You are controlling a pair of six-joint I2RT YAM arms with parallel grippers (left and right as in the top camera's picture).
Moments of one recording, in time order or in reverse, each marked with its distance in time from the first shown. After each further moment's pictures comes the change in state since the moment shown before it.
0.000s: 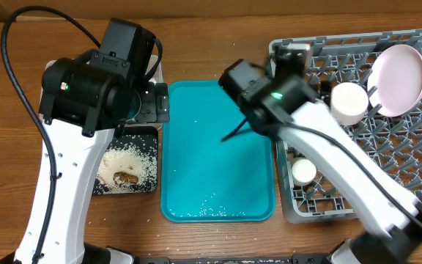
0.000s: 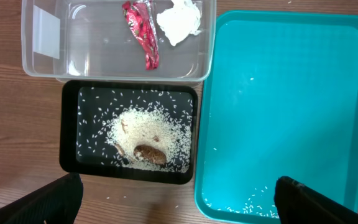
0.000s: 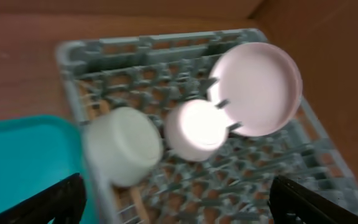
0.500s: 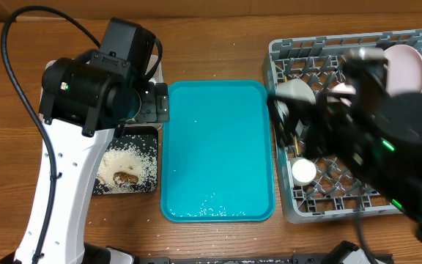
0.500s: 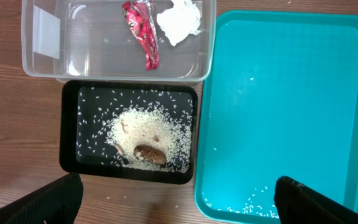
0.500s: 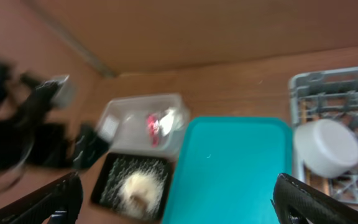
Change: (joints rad) left arm 0.000 0.000 0.000 0.000 0.000 0.000; right arm 0.010 -0.483 0.132 0.213 -0.784 -0.221
